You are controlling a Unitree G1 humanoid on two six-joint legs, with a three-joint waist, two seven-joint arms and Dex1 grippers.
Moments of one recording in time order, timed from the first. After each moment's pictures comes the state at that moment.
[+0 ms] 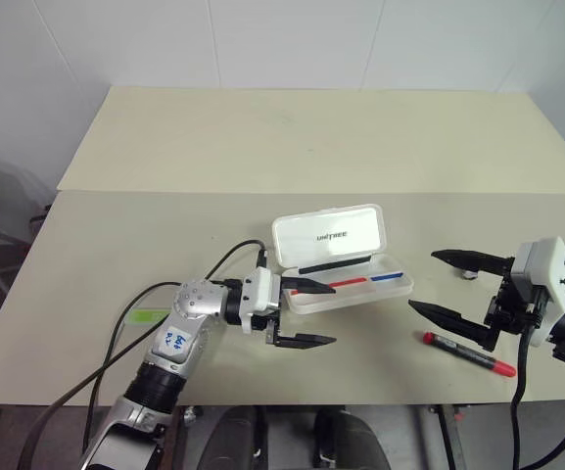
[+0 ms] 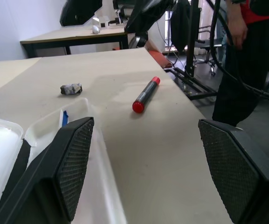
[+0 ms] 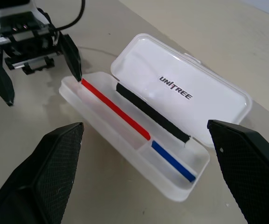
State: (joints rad) left arm -0.39 0.29 -0.25 0.02 -0.32 -0.03 -1.18; right arm 0.14 -0.88 -0.49 -0.57 0.67 0.48 0.95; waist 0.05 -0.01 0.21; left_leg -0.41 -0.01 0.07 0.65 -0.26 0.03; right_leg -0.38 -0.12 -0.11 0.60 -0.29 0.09
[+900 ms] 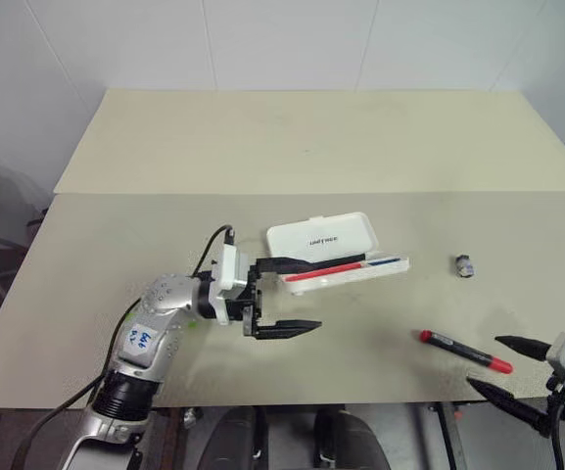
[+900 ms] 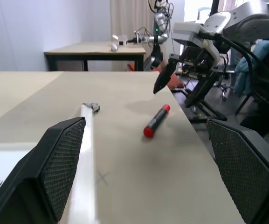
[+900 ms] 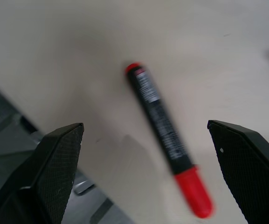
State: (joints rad) left arm -0.35 0.41 -0.12 -0.18 -0.49 0.17 -1.12; right arm 0.61 -0.77 -0.63 -0.42 0.43 0.25 1.08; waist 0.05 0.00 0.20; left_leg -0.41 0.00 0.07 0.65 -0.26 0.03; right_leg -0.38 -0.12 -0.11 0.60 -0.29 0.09
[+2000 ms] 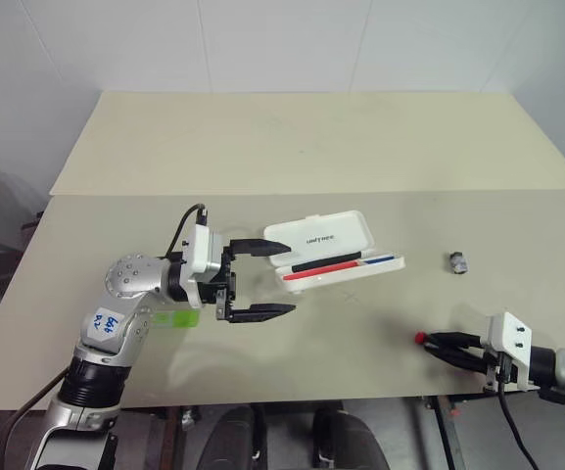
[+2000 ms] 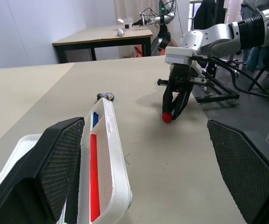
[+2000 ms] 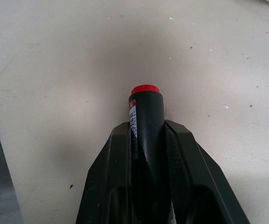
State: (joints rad) left arm -0.40 0.51 -0.06 -0.19 -0.51 0.21 -1.13; right arm 0.17 -0.85 -0.23 0.04 0.31 -0.10 1.22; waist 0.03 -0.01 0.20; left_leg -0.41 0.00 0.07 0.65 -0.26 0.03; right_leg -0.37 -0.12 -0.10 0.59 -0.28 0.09
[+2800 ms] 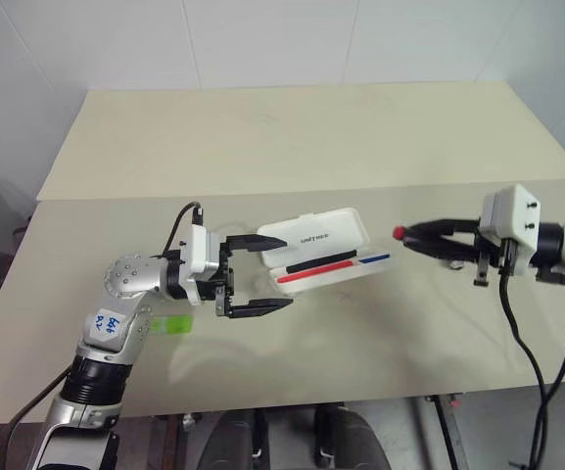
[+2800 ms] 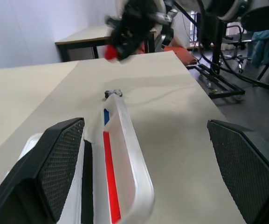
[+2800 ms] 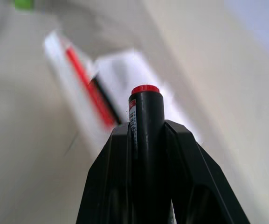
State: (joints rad) left arm -0.40 0.50 -0.05 -0.14 -0.48 0.12 -1.12; right arm -0.48 -0.92 -0.11 -0.11 0.41 0.15 1.22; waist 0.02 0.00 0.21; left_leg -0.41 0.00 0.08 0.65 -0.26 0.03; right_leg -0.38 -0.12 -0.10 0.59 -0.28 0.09
